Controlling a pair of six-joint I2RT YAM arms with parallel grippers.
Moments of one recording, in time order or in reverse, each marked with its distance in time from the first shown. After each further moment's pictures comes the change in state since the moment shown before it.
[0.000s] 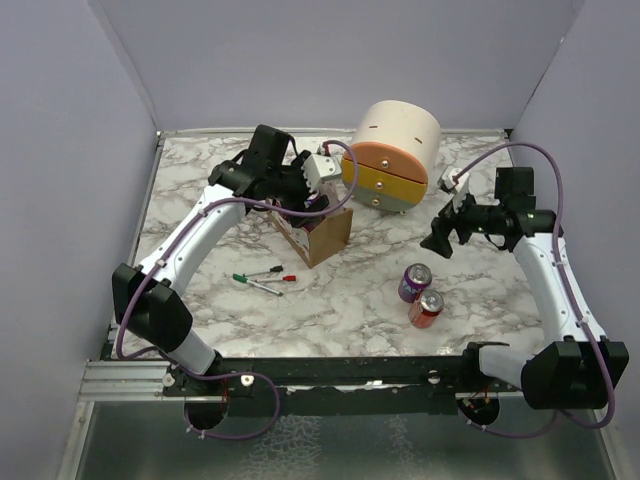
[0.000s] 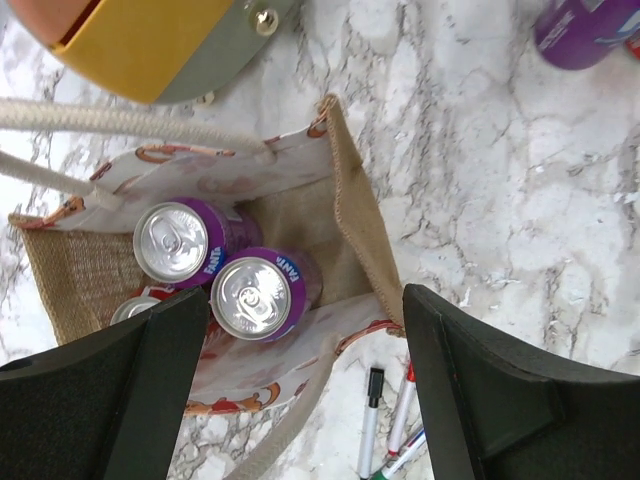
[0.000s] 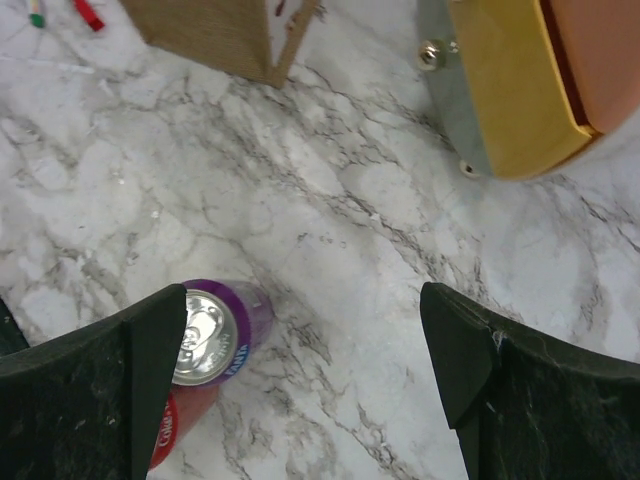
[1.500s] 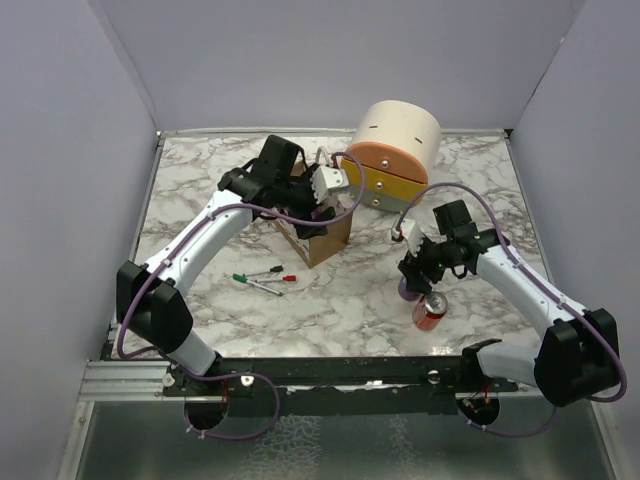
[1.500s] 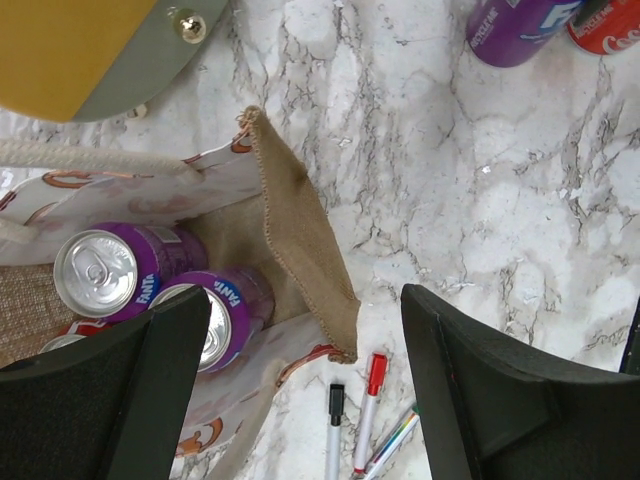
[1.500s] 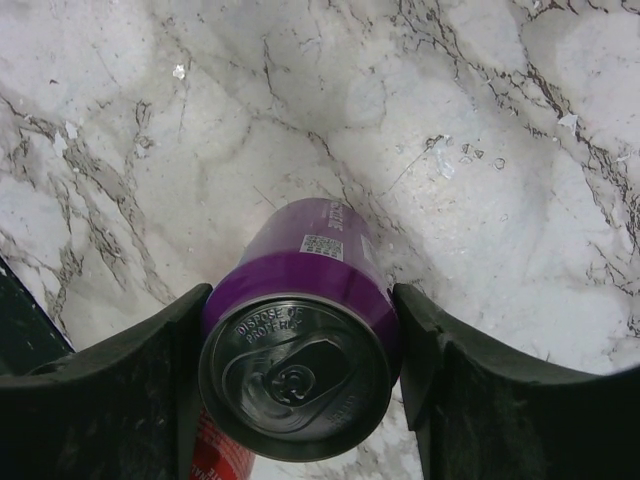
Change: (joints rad) left arm -0.043 0.000 -0.042 0.013 0.079 -0.022; right arm 0.326 0.046 -0.239 -0.019 0.301 -0.018
